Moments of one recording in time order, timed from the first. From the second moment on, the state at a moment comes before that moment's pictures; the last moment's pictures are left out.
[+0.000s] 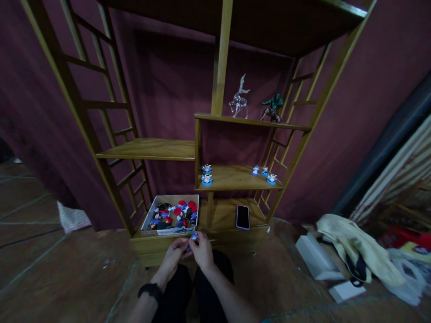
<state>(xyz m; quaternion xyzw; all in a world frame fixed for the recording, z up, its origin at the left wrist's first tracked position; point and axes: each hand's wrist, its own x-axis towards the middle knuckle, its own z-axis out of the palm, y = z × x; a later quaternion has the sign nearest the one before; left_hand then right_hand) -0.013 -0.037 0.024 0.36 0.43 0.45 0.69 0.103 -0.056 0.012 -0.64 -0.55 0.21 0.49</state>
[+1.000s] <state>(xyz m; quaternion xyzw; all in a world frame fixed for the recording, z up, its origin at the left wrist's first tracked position) -0.009 -0.044 0.020 0.31 0.39 0.52 0.70 0.119 -0.053 0.000 -0.53 -0.52 0.33 0.59</state>
